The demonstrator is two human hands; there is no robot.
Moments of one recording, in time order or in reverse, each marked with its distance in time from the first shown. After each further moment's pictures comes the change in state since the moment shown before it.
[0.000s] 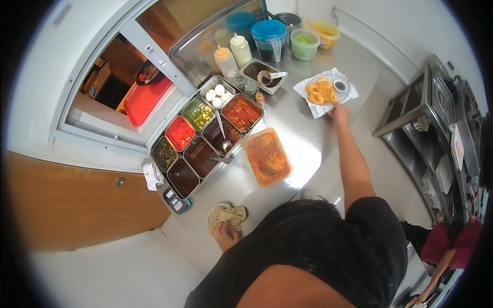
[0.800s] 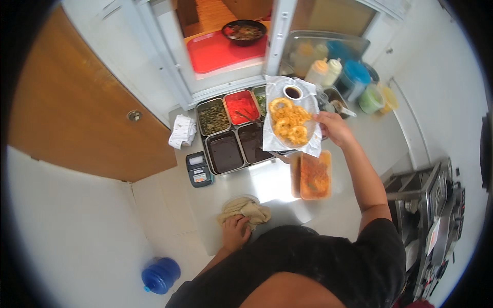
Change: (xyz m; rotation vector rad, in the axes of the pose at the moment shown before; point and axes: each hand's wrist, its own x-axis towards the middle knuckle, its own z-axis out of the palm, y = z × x) left_hand 0.006 -0.009 -0.014 -0.180 -0.040 -0.057; right_hand -0.241 -0.078 0.212 -0.572 -1.160 0.068
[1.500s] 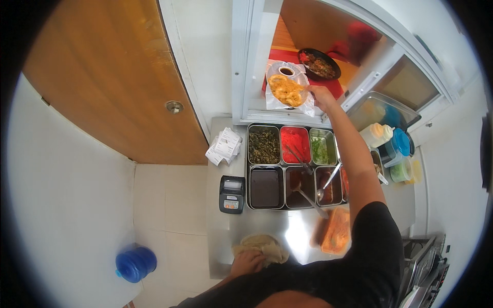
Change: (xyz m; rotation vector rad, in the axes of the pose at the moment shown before) left_hand 0.018 0.017 -0.044 -0.145 -0.120 -0.130; right_hand 0.335 -0.074 0.164 -0.092 -0.123 0.004
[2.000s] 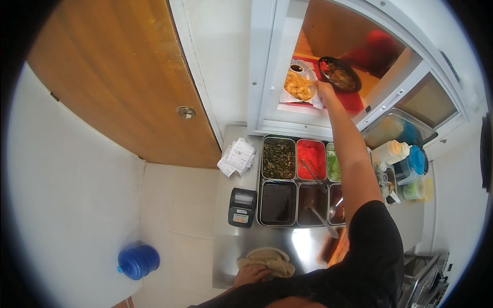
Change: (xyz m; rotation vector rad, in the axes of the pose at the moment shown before) left_hand -0.024 0.005 -0.001 -0.040 -0.106 -0.115; right_hand 0.124 0.035 0.034 0.000 0.278 0.034
